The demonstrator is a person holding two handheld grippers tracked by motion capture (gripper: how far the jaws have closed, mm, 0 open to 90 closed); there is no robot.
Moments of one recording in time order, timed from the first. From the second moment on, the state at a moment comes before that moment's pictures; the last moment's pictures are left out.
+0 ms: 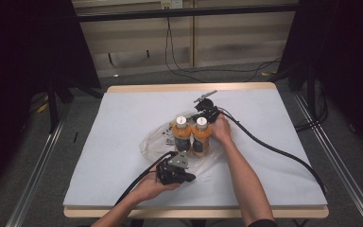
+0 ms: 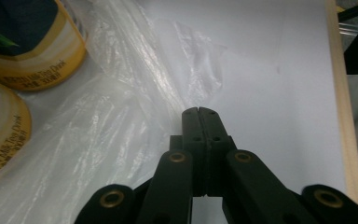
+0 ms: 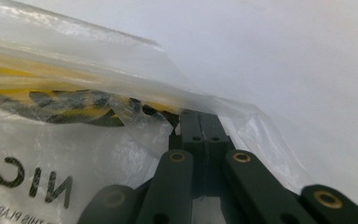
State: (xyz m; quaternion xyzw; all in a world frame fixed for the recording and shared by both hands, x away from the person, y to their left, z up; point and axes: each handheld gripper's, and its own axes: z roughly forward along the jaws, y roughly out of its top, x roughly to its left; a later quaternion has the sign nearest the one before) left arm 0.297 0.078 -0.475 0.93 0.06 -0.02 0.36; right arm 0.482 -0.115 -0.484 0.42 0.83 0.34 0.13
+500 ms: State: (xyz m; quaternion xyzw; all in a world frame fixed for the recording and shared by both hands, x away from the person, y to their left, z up) left arm 0.303 0.085 -0.468 0.90 0.09 -0.05 0.42; right arm 0.477 -0.120 -0.472 0.42 0.82 0.38 0.08
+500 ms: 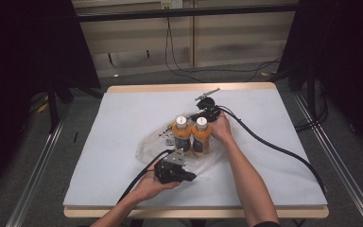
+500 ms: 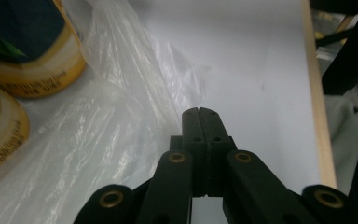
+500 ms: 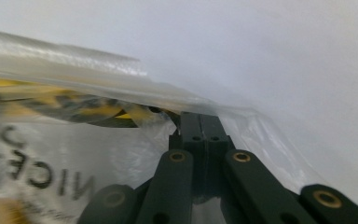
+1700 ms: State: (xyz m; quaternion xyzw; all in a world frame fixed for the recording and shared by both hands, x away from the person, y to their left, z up) left arm 0.307 0.162 -0.416 0.82 0.21 0.10 0.52; right arm 0.323 -0.241 -0.400 0.37 0.77 0.49 0.16
